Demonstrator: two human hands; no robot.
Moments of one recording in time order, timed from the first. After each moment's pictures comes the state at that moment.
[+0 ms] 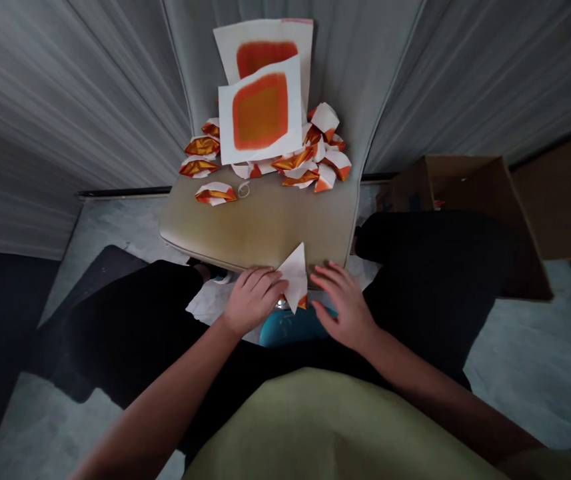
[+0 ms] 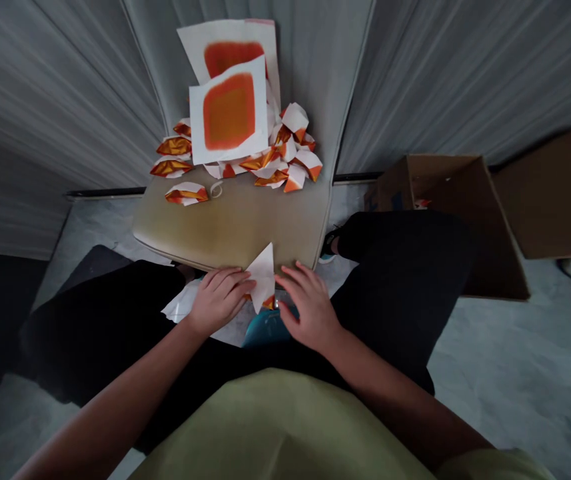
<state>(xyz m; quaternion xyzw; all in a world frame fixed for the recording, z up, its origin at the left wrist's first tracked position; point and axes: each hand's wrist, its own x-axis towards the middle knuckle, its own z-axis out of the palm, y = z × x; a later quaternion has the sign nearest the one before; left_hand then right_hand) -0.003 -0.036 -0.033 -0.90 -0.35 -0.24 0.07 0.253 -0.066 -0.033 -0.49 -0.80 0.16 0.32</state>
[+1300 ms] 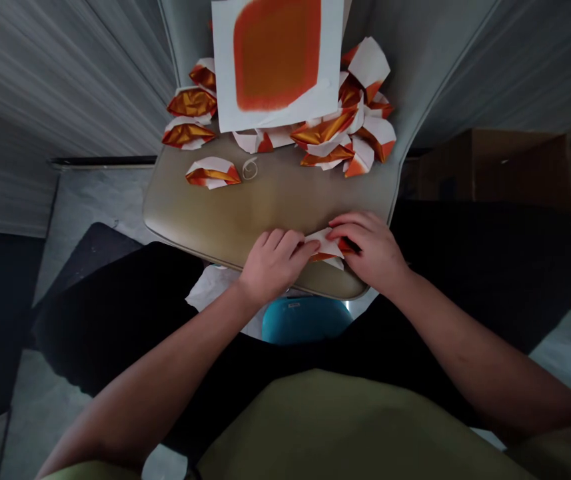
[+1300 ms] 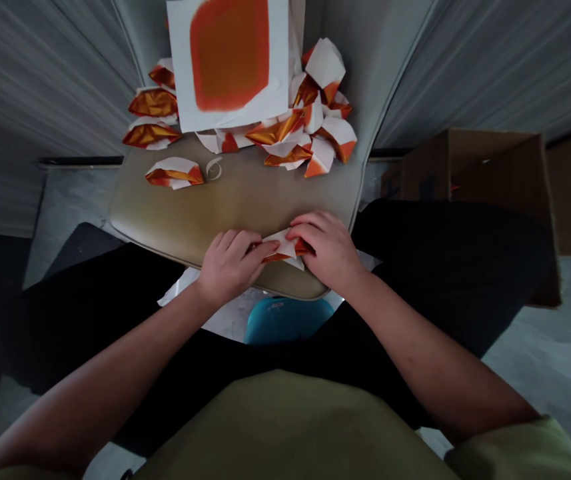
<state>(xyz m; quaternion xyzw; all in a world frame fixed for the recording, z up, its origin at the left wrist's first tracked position) 0.025 0.032 -0.021 -0.88 -0.39 -0.26 0.11 0.254 0.050 -0.023 -0.45 -0.83 0.15 0.30</state>
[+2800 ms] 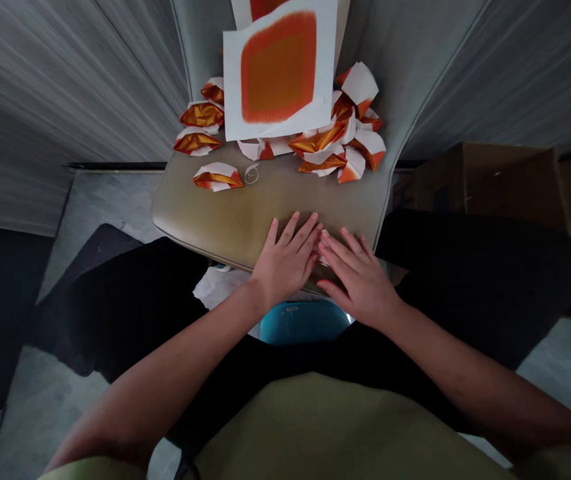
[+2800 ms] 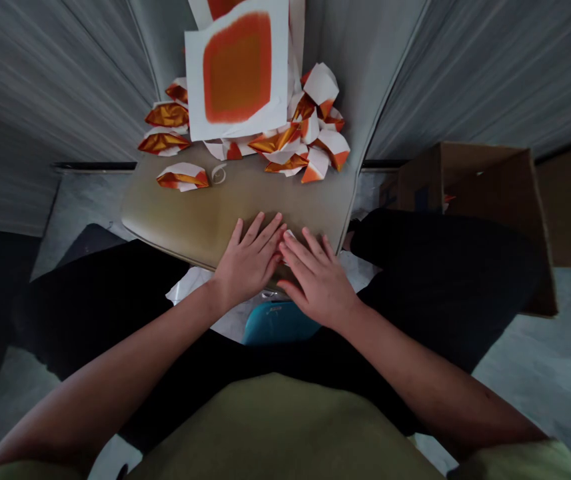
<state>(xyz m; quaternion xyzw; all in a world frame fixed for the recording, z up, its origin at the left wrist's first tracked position) 0.051 0.025 -0.021 -0.88 -0.47 -0.06 -0.05 0.257 -0.005 -0.025 -0.45 -0.86 0.14 0.19</state>
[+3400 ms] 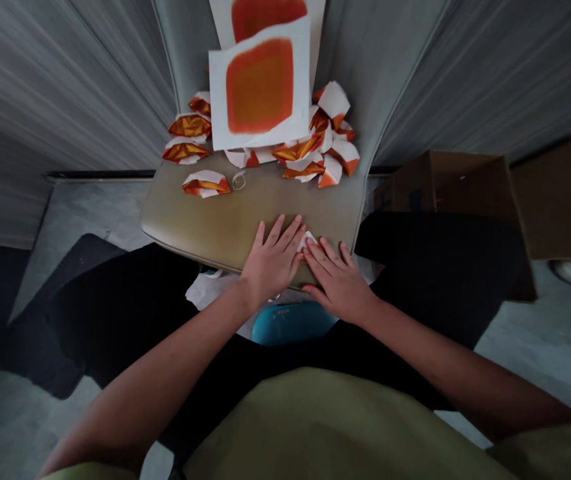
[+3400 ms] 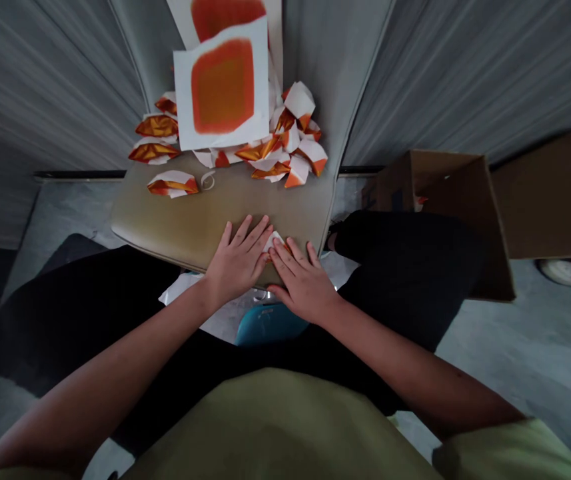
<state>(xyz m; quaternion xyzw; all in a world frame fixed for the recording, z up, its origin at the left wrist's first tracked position) 0.051 0.027 -0.022 -0.88 -0.47 -0.07 -0.05 0.254 -0.020 -0.037 -0.46 -0.87 0.13 0.10</state>
